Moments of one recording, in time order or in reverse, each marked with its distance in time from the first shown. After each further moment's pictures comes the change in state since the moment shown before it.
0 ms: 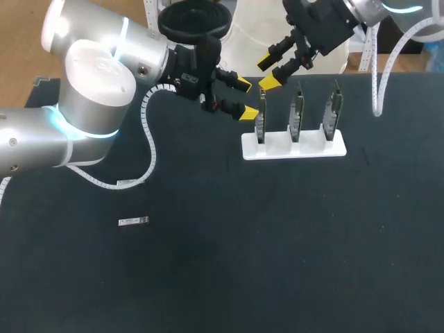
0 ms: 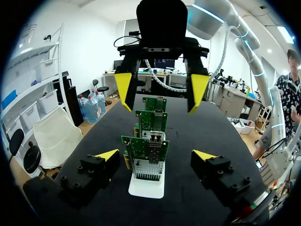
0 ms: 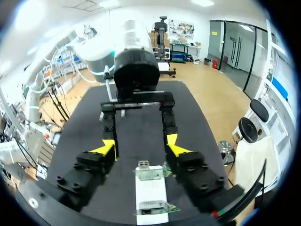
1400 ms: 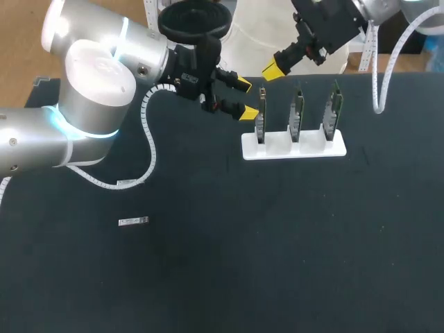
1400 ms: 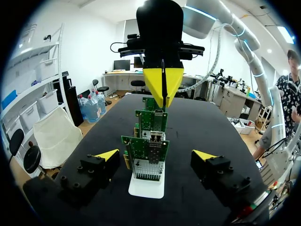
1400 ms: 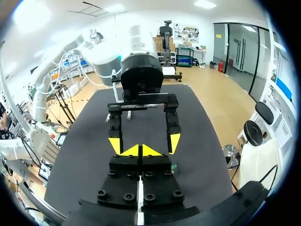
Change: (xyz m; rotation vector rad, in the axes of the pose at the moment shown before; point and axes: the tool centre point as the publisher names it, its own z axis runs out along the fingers) left arm 0.000 0.000 0.000 0.000 0.000 0.000; right arm 0.003 0.001 -0.005 -0.057 -0.024 -0.021
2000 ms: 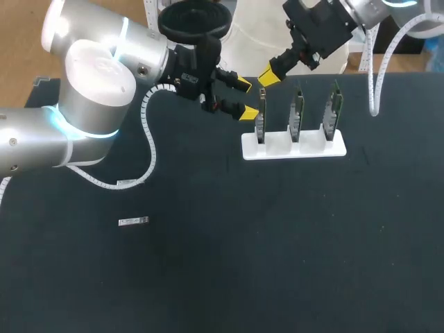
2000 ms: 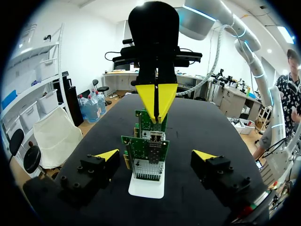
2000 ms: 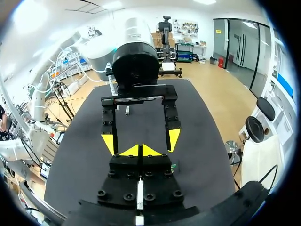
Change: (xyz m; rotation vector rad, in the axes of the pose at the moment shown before) left arm 0.000 0.000 0.000 0.000 0.000 0.000; right arm 0.010 -0.008 0.013 -0.009 0.034 0.021
